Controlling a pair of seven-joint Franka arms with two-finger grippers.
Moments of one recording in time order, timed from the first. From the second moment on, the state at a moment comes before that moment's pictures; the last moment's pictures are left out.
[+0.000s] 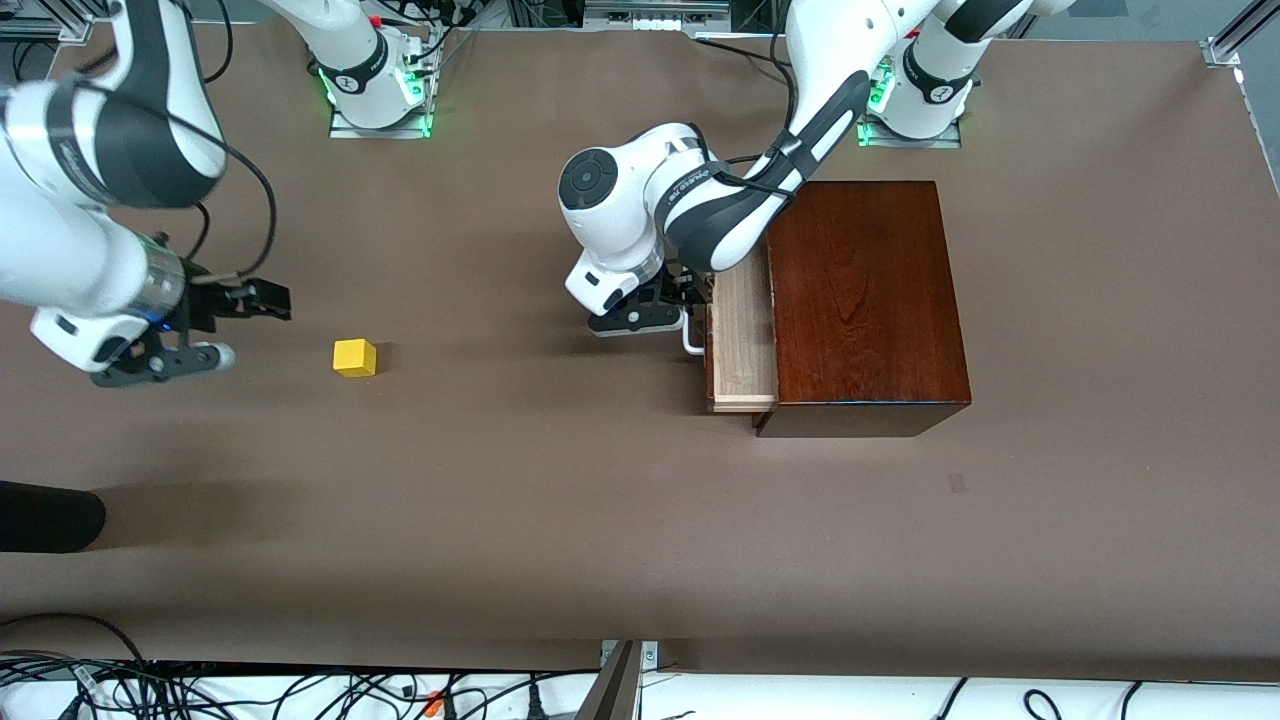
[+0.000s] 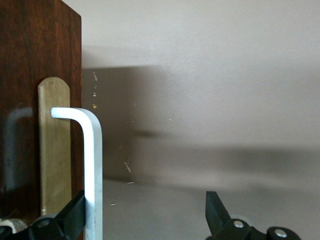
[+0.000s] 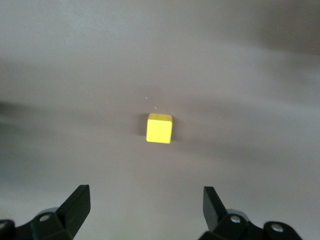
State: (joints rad) left arm -0.60 0.77 -0.35 -1.30 0.40 1.86 -1.06; right arm 0.24 0.28 -0.17 -1.62 0.06 1.71 -0.12
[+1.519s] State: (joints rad) left arm -0.43 0.57 -0.37 -1.16 0.18 1.68 -0.89; right arm 0.24 0.32 -0.16 -2.35 0.08 2.74 -0.11
